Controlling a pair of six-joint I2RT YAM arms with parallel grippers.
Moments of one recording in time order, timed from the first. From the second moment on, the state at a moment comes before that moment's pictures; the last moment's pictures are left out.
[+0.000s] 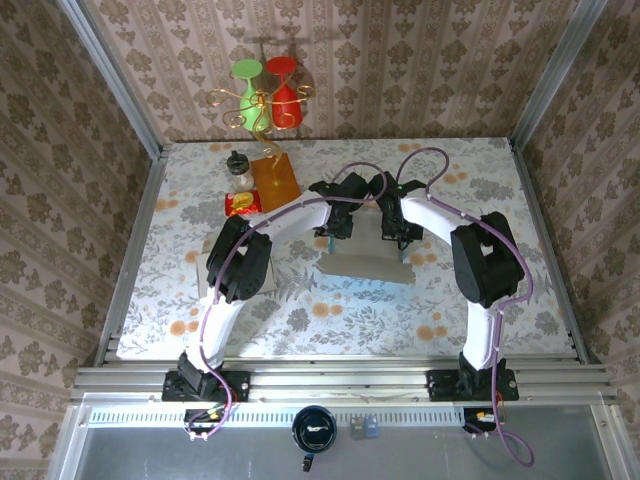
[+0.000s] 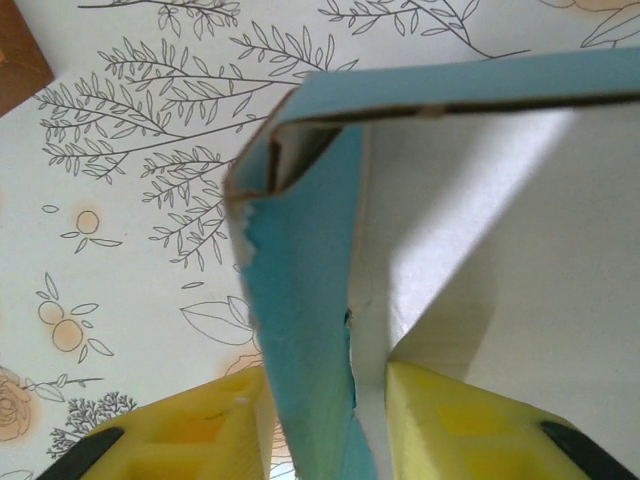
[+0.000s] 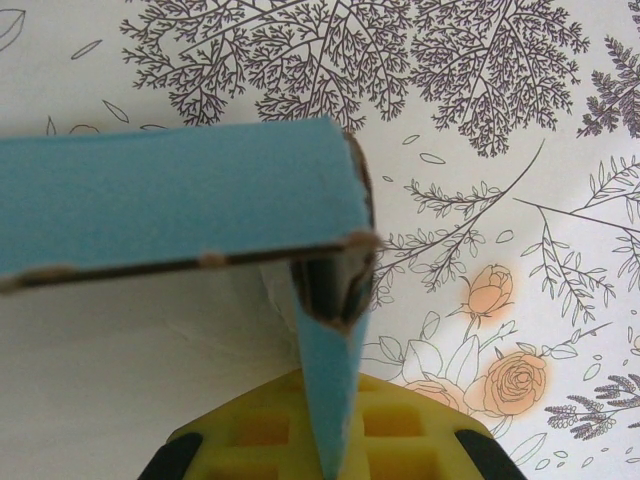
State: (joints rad) left arm -0.80 2.23 1.85 -0.90 -0.25 -0.50; right arm 0.39 1.96 1.43 -0.90 0.35 0.61
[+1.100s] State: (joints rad) left arm -0.77 2.19 1.84 -0.85 -0.13 -0.48; right arm 0.38 1.97 1.44 -0.90 0.34 0.63
